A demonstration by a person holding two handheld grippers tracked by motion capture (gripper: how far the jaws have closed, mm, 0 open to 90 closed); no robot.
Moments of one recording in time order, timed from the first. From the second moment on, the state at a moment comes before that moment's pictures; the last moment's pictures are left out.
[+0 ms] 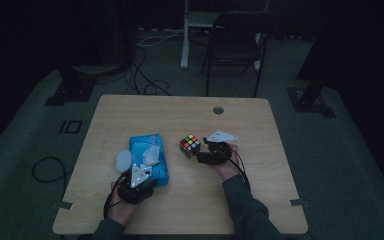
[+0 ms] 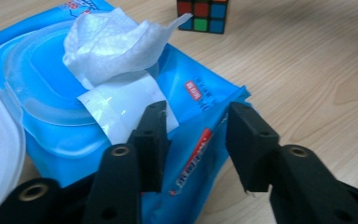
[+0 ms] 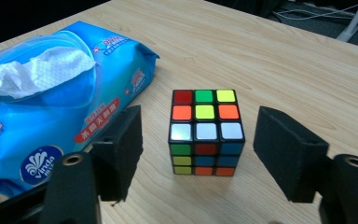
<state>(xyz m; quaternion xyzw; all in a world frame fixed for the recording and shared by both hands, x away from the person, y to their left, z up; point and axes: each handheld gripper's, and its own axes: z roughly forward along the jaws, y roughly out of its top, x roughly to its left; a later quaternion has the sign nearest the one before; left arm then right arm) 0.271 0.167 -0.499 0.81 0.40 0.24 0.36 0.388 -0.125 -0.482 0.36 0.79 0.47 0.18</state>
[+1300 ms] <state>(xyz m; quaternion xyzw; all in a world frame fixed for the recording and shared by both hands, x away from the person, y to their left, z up) 0.303 0.233 -0.502 0.76 0.48 0.29 0.34 0.429 -0.091 -0.517 0.34 0.84 0.38 0.19</state>
